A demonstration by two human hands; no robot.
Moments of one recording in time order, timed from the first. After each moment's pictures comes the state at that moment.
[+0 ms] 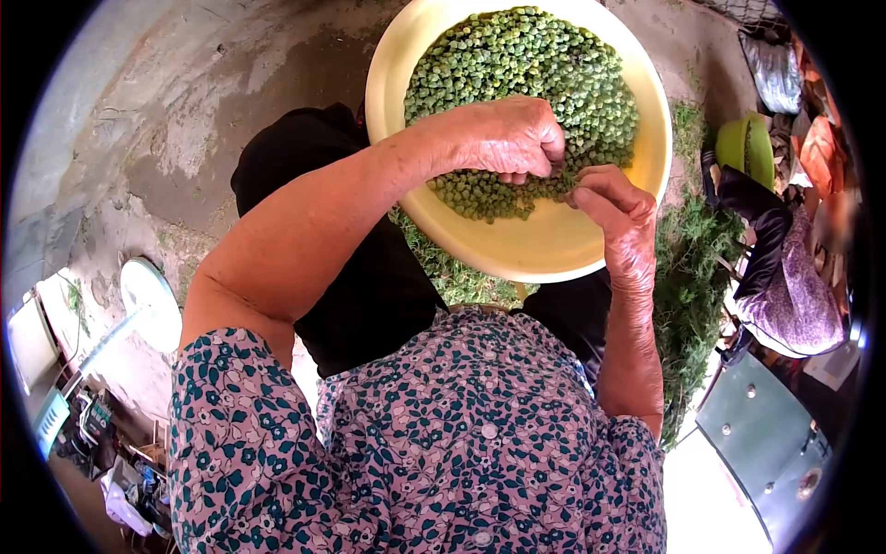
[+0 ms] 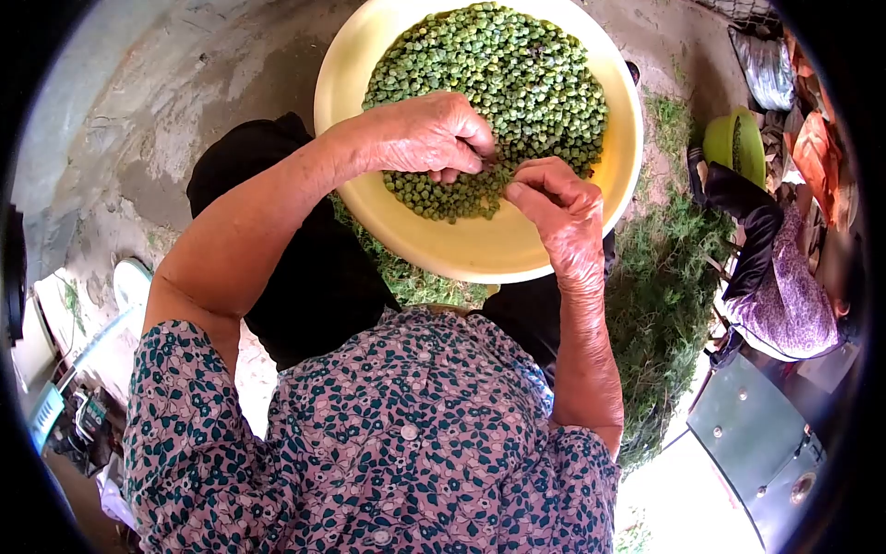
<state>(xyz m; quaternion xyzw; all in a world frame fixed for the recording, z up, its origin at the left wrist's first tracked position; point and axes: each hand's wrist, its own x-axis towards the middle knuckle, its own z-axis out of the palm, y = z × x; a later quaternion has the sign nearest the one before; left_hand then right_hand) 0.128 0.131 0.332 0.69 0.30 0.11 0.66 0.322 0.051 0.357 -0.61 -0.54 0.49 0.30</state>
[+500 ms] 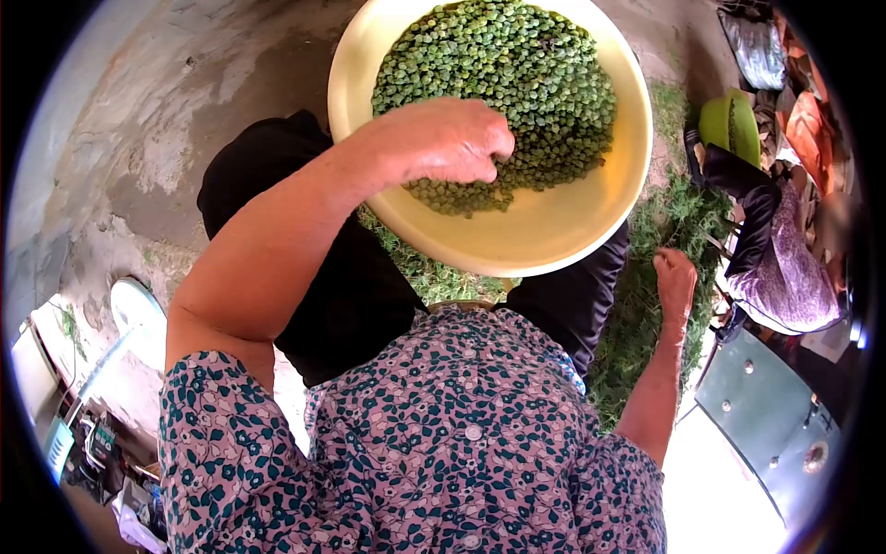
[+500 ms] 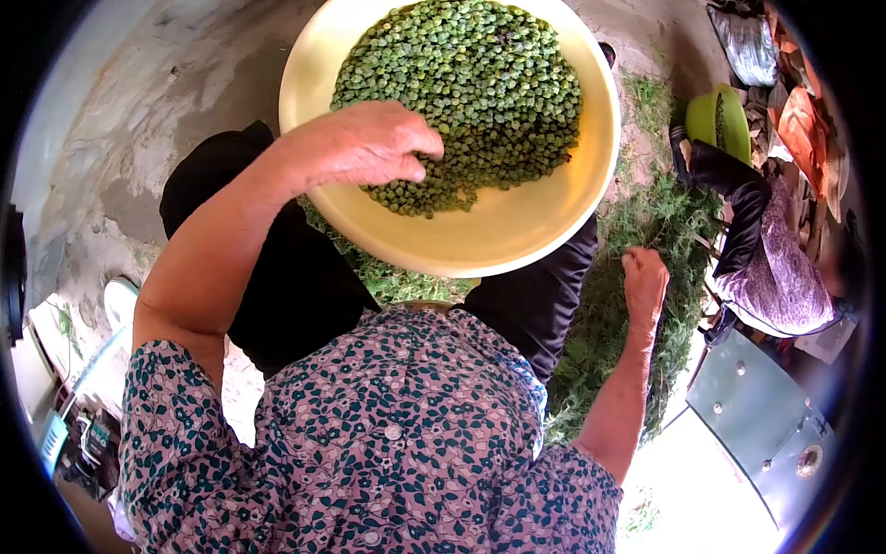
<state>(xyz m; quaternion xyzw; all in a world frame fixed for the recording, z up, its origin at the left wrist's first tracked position) 0.119 0.122 0.338 0.84 0.34 0.00 0.42 0.530 -0.019 0.335 -0.78 -0.62 0.08 0.00</state>
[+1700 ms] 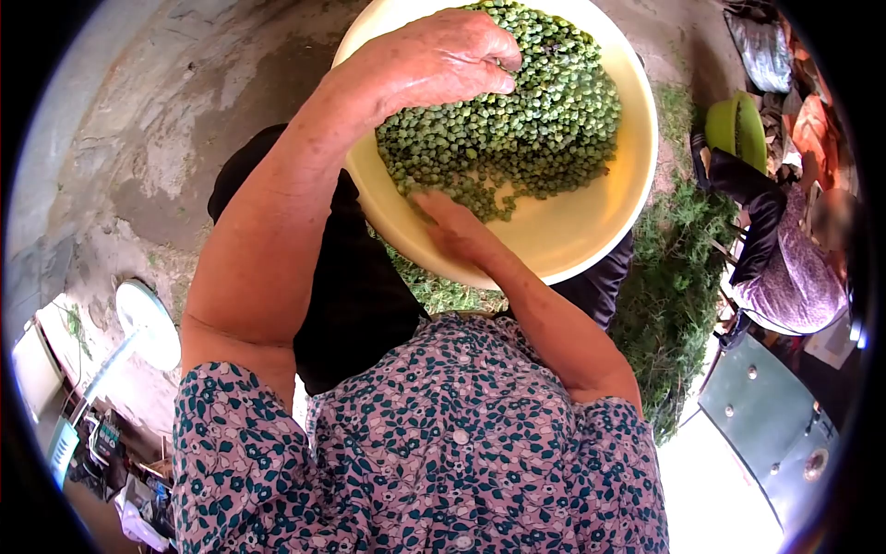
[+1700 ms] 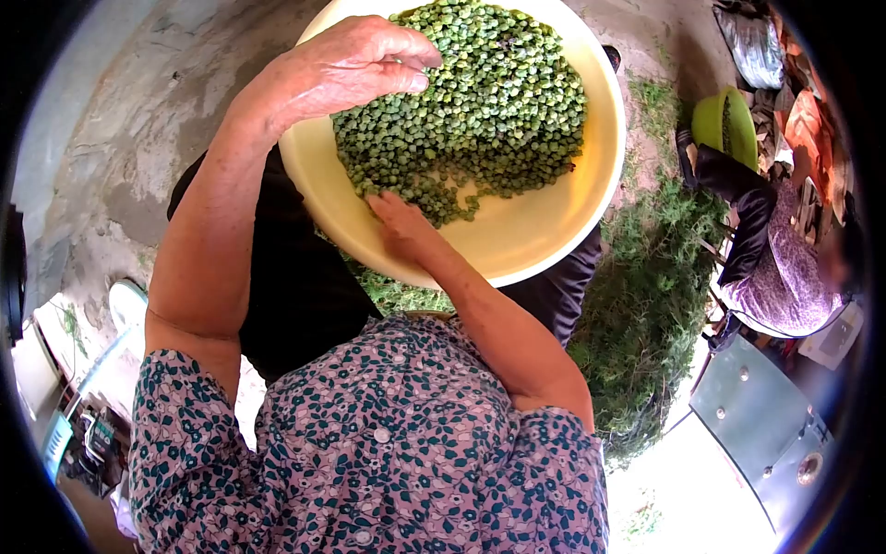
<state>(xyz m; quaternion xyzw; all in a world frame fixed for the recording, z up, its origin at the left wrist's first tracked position) 0.110 0.176 0.352 0.83 0.36 0.20 0.38 0.257 0.022 0.194 -0.49 -0.72 0.49 0.06</state>
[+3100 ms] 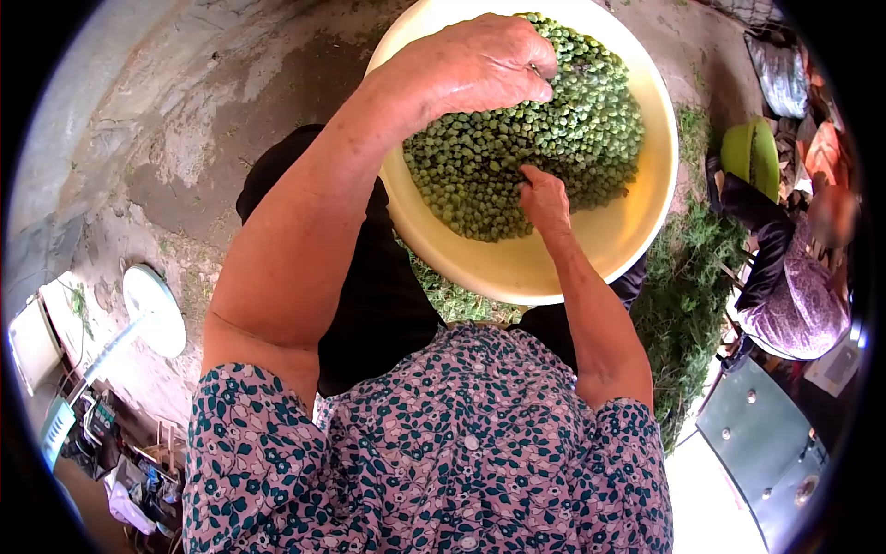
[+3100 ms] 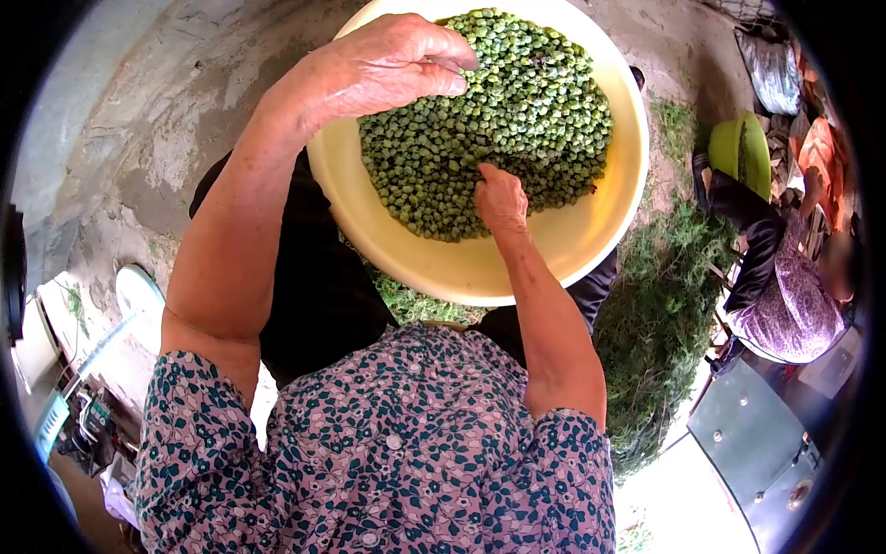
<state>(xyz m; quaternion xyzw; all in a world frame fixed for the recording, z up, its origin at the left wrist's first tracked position) 0.106 0.180 0.355 0.83 0.40 0.18 0.35 0.331 0.078 0.171 -0.71 -0.66 0.24 0.09</state>
